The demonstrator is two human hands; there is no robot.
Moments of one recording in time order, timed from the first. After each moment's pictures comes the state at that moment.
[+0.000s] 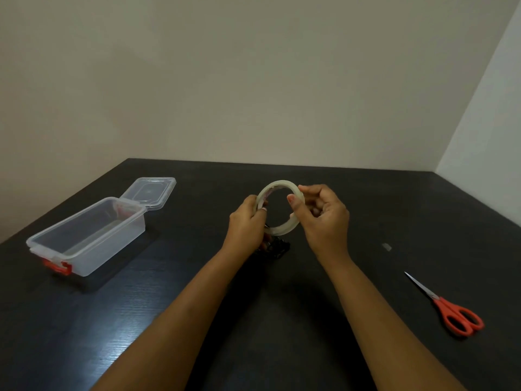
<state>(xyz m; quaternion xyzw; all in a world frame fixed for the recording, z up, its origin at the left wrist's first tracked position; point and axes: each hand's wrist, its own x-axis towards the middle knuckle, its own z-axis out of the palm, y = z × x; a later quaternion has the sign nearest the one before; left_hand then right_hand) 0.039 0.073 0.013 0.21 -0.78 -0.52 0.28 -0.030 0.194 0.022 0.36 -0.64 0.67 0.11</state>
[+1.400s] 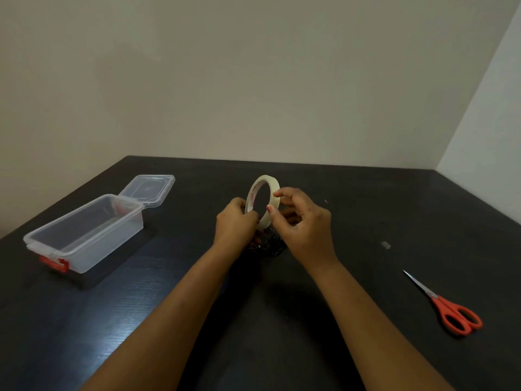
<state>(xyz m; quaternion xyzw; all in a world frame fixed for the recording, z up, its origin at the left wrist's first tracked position) 0.043 0.065 0.018 0.32 -0.75 -0.53 0.24 -0.016 0.186 0.017 0.48 -0.66 0.54 0.21</state>
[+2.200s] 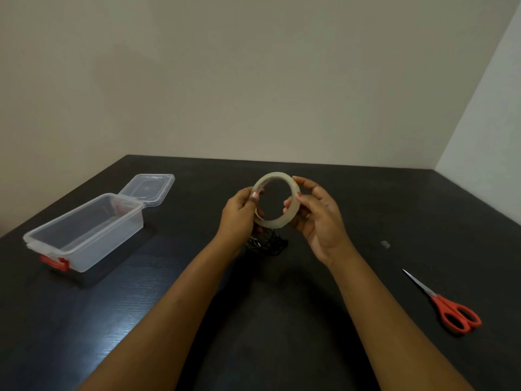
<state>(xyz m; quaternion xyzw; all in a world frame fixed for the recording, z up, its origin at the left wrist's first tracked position) 0.041 0.063 0.016 0.19 -0.73 -0.59 0.29 -0.031 0.197 0.032 0.28 -0.50 0.79 -0.23</state>
